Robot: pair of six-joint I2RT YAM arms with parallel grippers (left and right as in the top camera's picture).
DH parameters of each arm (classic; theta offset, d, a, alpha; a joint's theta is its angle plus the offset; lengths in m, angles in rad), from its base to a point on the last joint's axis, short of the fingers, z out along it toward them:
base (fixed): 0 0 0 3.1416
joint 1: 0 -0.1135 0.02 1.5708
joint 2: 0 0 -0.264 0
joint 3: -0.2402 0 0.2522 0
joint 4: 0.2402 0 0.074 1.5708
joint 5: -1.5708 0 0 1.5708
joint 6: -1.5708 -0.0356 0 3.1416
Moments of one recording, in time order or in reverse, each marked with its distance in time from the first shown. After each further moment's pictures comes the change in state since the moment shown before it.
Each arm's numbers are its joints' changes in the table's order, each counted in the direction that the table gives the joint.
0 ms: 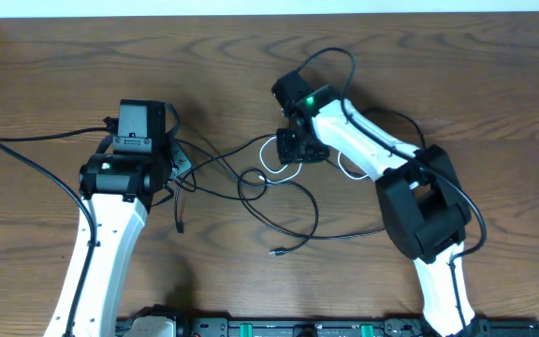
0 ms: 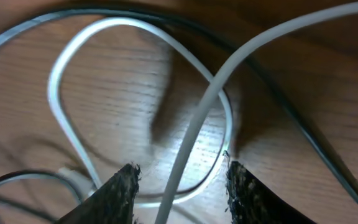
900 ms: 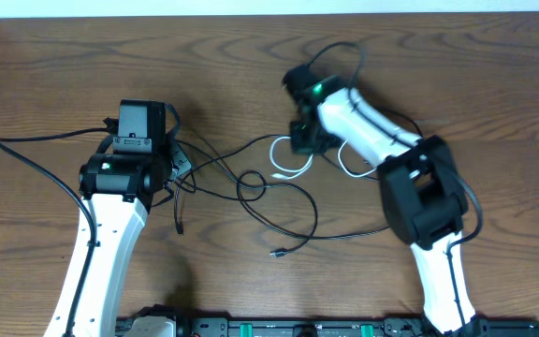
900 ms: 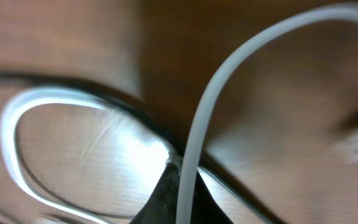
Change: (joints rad) left arm 0.000 0.000 0.000 0.006 0.000 0.000; right arm 0.104 0.068 -0.144 0.112 -0.094 0.052
